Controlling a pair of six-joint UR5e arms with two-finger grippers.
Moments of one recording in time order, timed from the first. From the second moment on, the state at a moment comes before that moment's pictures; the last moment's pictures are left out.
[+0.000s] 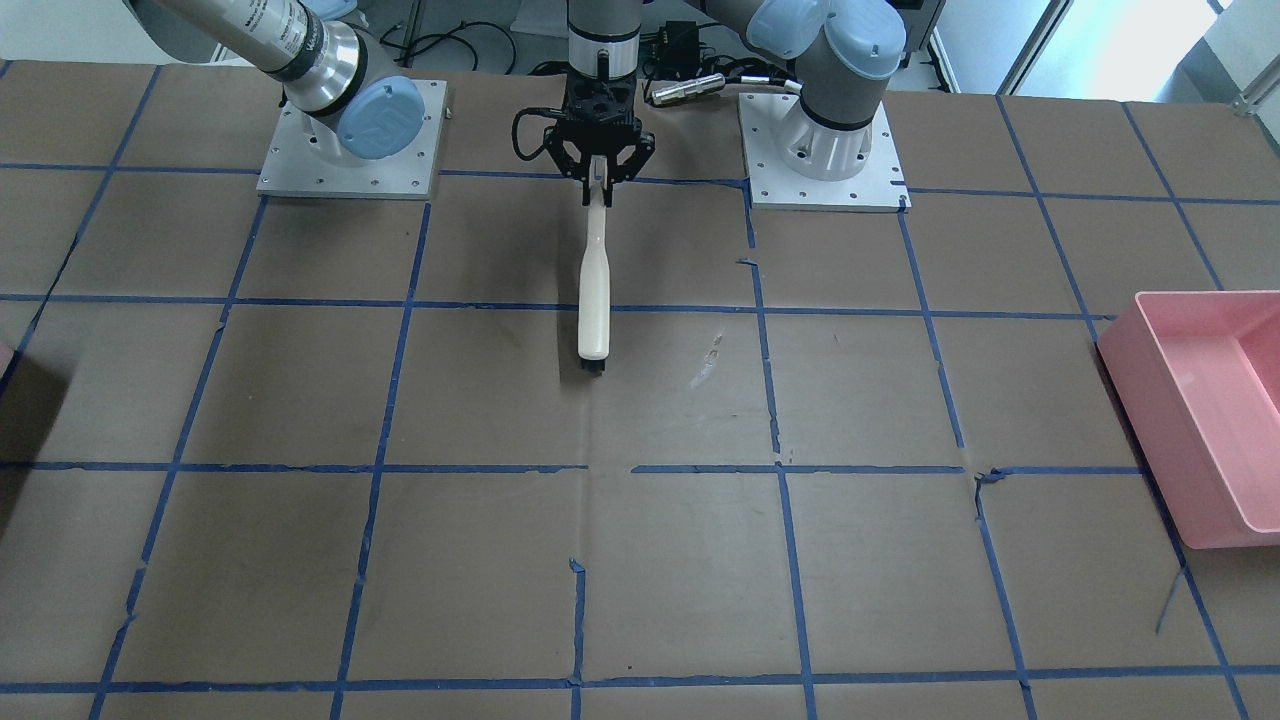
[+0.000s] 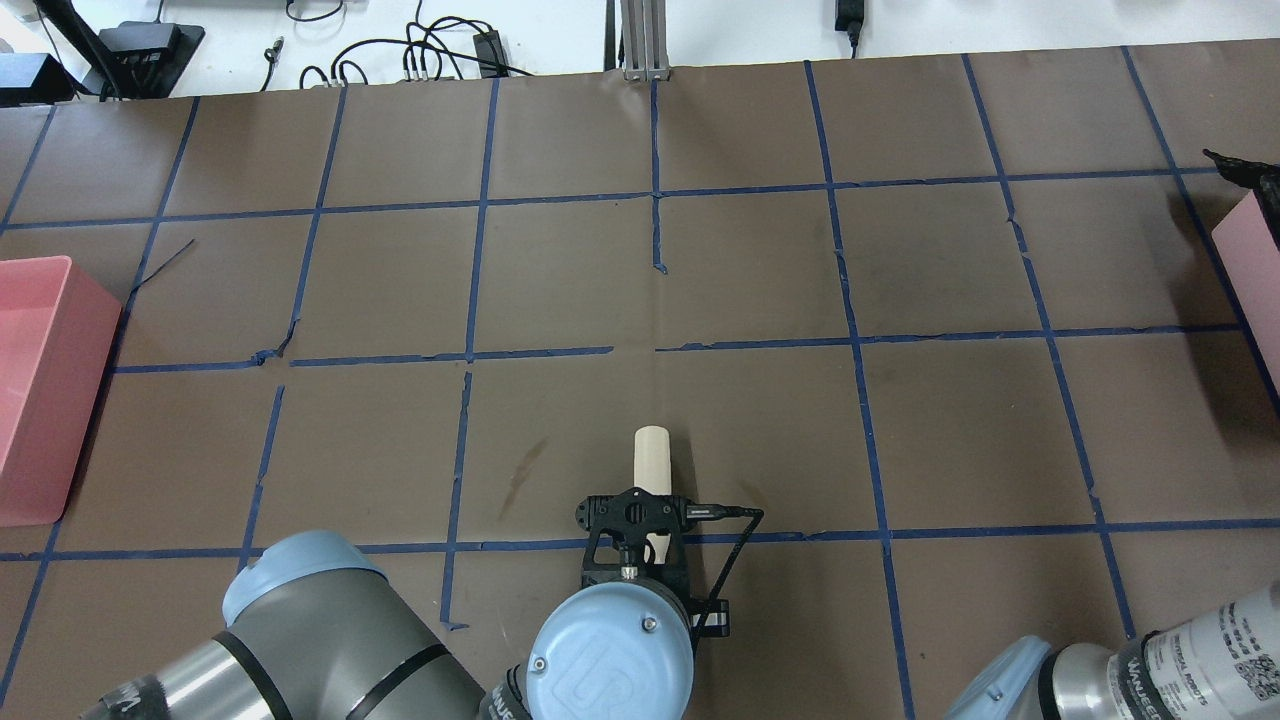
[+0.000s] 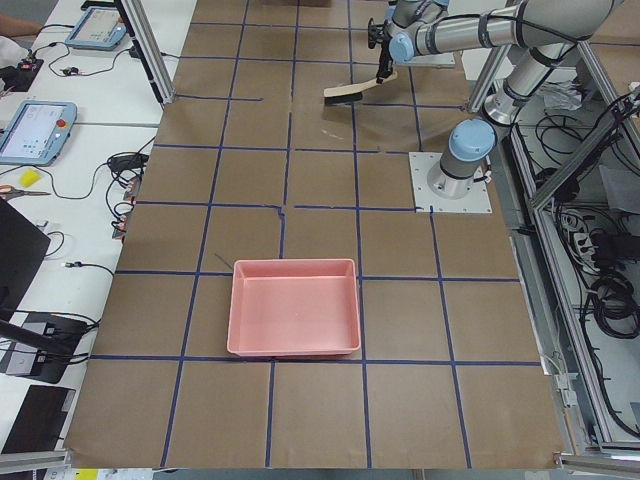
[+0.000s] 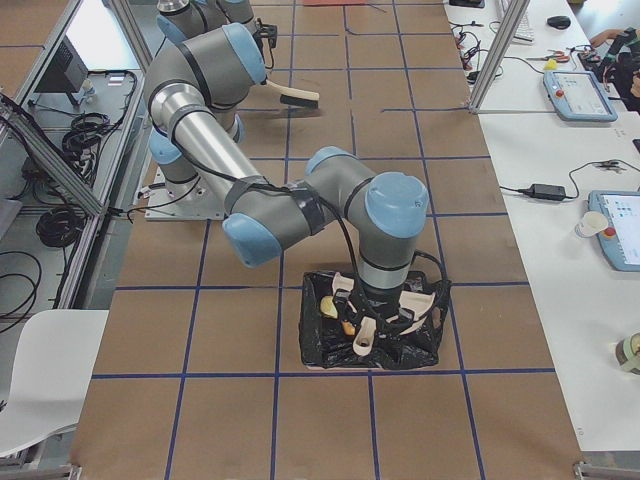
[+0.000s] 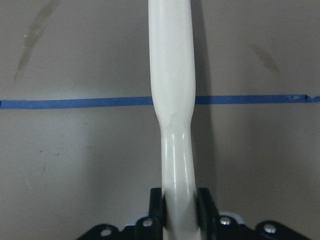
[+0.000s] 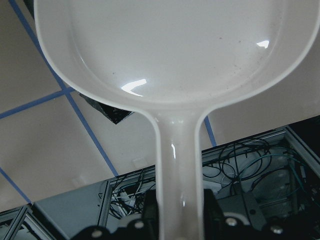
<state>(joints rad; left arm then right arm) -2.35 -1.45 -2.27 -0.84 1.69 -0.73 0.62 -1.05 0.95 -1.65 -1.69 -2.12</state>
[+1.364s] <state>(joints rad) -2.41 -1.46 -2.32 -0.83 1.70 -0.81 1.03 -1.45 1.68 -1.85 -1.38 -1.04</state>
